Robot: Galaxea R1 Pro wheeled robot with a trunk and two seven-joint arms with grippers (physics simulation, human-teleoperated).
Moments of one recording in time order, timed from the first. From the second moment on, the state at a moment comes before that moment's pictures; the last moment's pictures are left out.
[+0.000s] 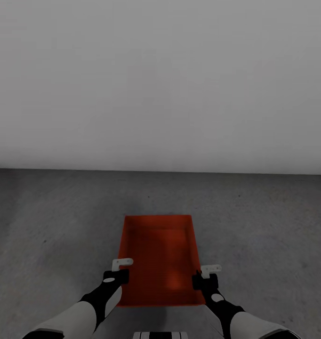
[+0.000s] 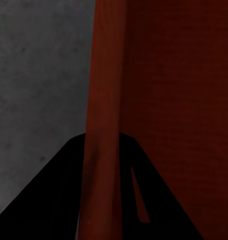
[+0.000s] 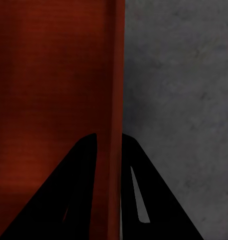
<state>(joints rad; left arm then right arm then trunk) -0.69 -0.13 -0.04 -0.19 0.07 -0.01 0.23 -0.67 0.10 0.24 -0.05 -0.12 -0.36 -0.14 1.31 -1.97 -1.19</state>
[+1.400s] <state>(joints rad) -0.69 -0.13 -0.04 -0.19 0.07 -0.01 0.24 -0.67 0.10 0.24 -0.05 -0.12 -0.36 -0.14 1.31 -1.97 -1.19</state>
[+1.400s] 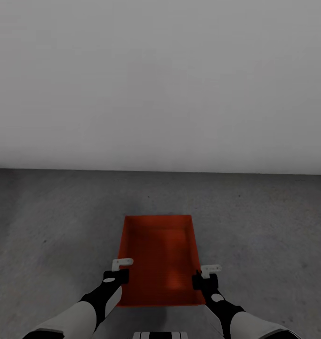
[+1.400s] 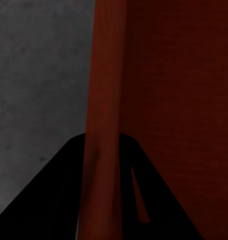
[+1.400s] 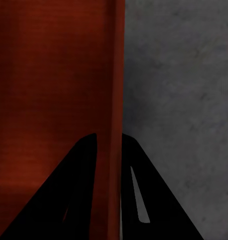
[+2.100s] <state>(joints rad) -0.69 -0.12 -0.05 -0.19 0.07 -0.01 0.23 -0.67 0.10 0.23 -0.05 -0.12 -0.36 -0.15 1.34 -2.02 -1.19</state>
